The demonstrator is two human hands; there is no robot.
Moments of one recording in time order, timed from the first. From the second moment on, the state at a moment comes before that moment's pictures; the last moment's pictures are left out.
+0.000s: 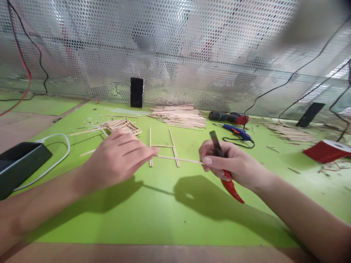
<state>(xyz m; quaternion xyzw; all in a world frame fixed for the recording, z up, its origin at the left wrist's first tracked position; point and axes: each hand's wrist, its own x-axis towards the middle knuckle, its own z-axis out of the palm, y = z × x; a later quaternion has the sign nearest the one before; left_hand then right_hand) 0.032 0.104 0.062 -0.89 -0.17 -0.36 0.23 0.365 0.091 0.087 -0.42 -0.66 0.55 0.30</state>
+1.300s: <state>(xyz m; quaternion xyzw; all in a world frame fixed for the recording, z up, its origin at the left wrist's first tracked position) 0.039 0.104 0.047 -0.98 -0.10 -0.19 0.00 0.340 0.079 0.052 -0.14 -0.97 0.07 0.17</state>
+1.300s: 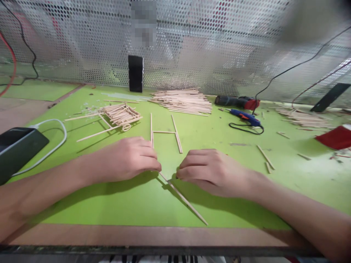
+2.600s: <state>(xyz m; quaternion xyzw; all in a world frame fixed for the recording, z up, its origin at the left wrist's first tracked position) 0.038 0.110 0.041 -0.97 -0.10 -0.21 -0.05 0.329 0.068 0.053 -0.12 -0.97 0.06 0.19</state>
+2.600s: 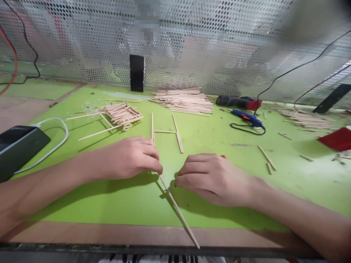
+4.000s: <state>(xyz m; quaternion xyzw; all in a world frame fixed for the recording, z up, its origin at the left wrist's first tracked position) 0.044 0.108 0.042 -0.98 -0.09 -0.17 -0.10 0.325 0.068 0.050 -0.12 -0.97 0.07 0.20</state>
